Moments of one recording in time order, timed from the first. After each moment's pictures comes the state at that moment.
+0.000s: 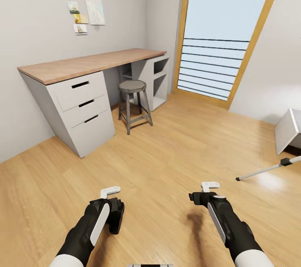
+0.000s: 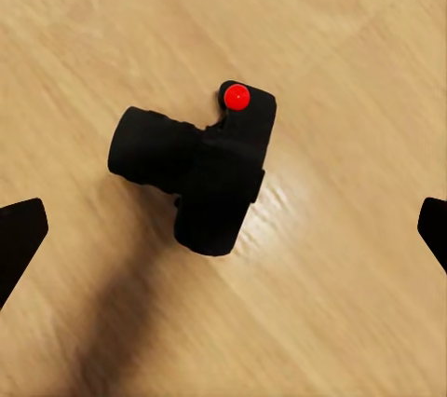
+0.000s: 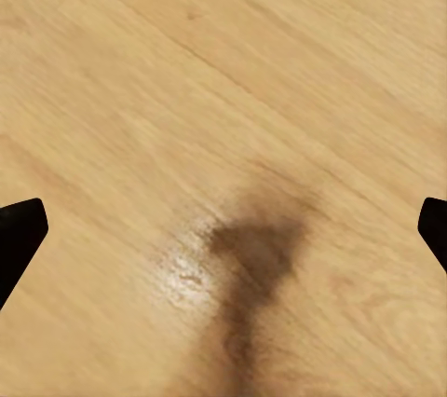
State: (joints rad) left arm -0.45 -0.12 -0.01 -0.98 0.23 0.65 0.35; right arm -0.48 -0.01 -0.01 -0.97 0.01 0.57 0.00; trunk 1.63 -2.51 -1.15
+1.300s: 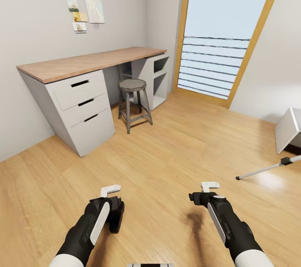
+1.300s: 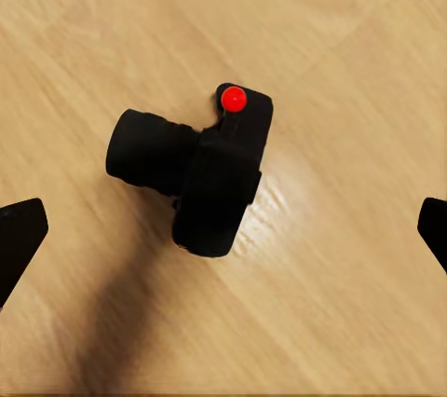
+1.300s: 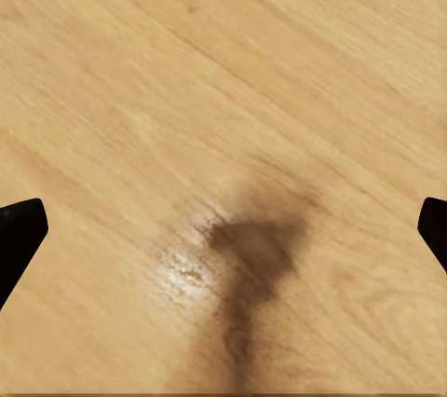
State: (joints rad) left arm -0.45 -0.12 -0.01 -1.00 0.23 0.67 0.35; right arm -0.48 -0.01 -0.01 -0.97 0.01 0.57 0.00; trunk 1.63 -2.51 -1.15
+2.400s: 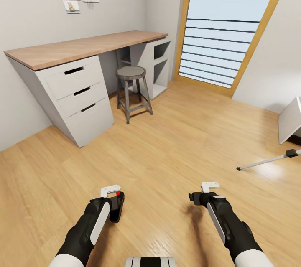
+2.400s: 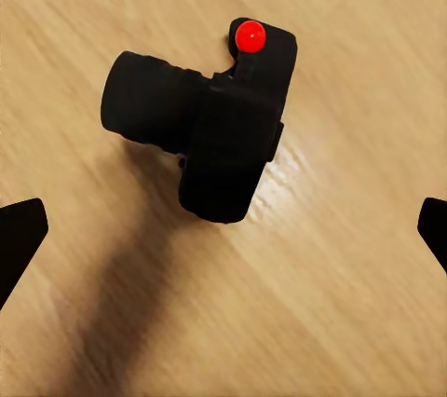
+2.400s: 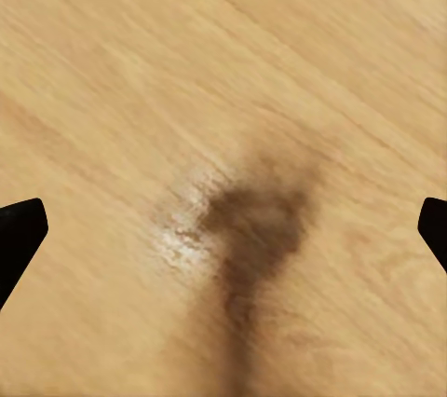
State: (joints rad) left arm -0.45 -0.12 -0.01 -1.00 0.22 0.67 0.36; right arm -0.48 -0.01 -0.01 -0.96 0.02 0.57 0.00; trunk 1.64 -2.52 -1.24
